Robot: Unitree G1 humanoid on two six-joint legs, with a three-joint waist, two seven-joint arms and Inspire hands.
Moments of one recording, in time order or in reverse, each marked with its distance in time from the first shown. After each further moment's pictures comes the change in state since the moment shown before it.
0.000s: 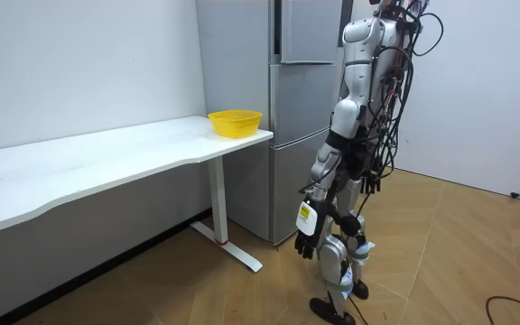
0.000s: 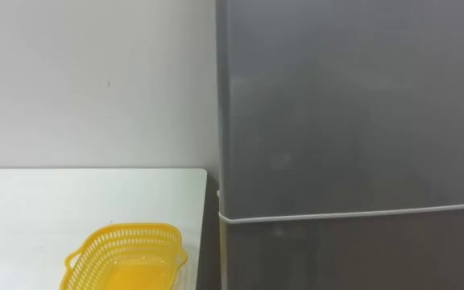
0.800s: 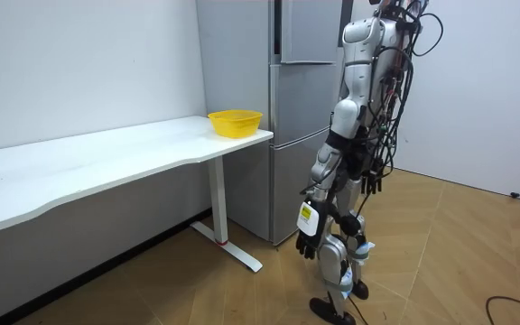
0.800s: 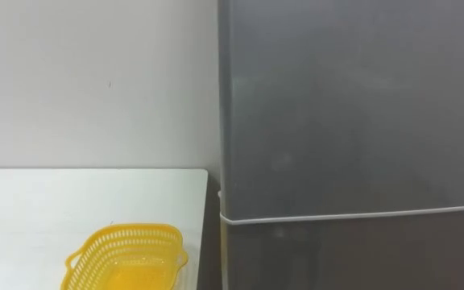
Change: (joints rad) left arm 0.009 -0.005 0.023 0.003 -0.042 0.001 -0.005; right arm 0.013 0.003 0.001 0.007 0.010 0.001 -0.006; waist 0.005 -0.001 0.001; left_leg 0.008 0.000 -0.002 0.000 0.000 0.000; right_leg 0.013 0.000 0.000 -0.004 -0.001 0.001
